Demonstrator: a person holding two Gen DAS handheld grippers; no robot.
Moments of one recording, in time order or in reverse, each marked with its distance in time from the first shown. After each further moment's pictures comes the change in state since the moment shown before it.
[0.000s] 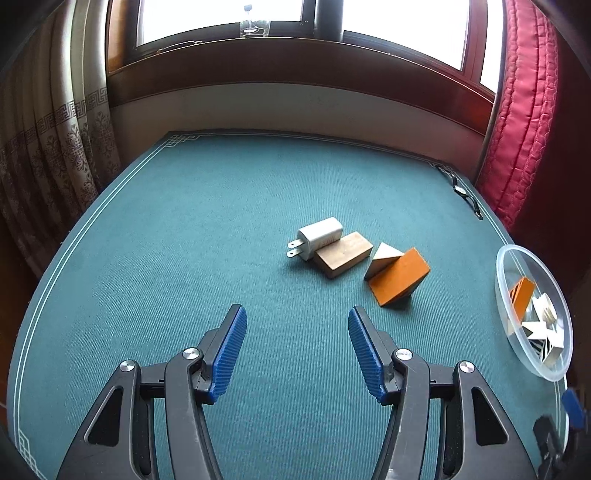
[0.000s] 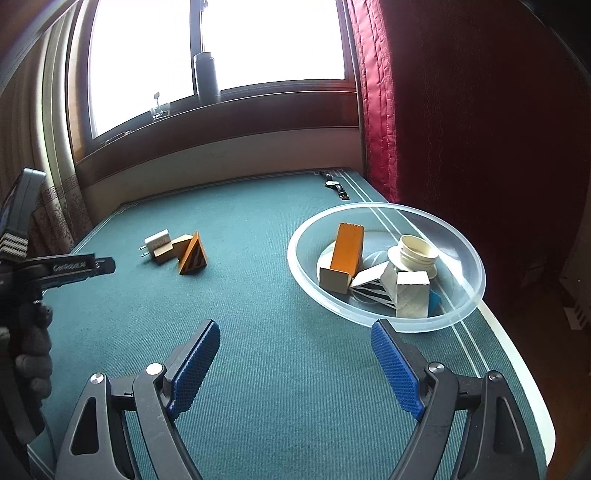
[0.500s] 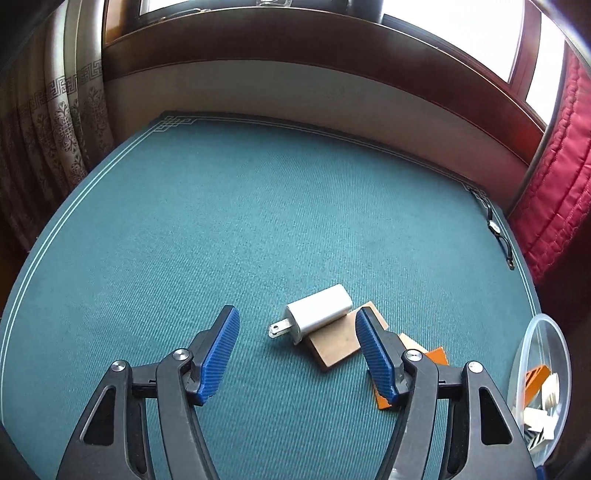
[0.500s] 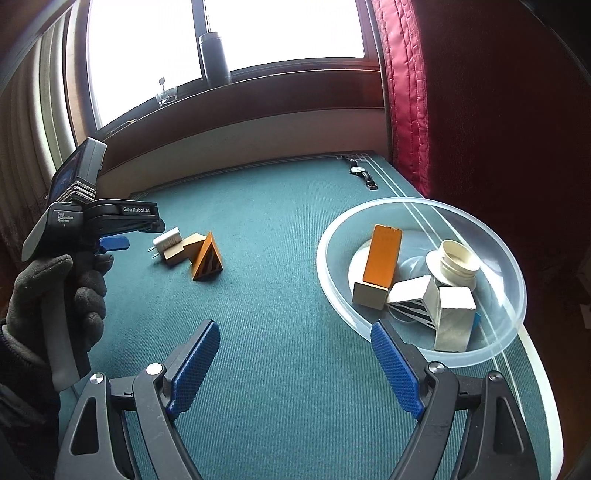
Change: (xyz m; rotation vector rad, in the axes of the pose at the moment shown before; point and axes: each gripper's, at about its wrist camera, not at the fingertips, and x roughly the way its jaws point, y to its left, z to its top) left arm 0.081 -0.002 0.070 -0.128 0.086 0.015; right arm 0.039 0.015 0.029 0.007 0.089 0.058
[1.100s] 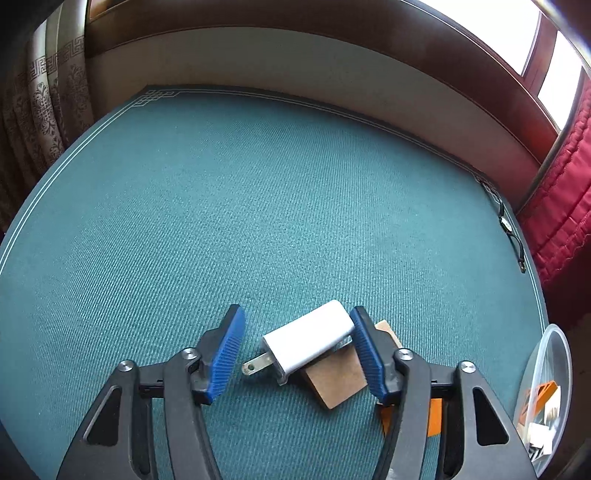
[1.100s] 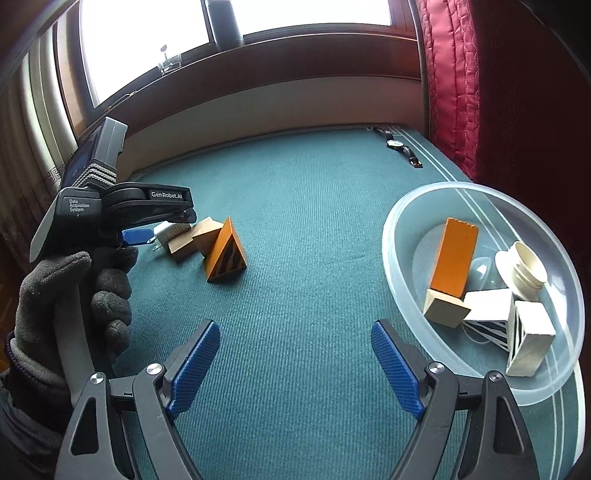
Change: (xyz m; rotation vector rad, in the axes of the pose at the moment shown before) left arm 0.046 0.004 0.008 -0.017 0.075 -0.041; right arm 0.059 0.035 0.018 0.014 0.134 0.049
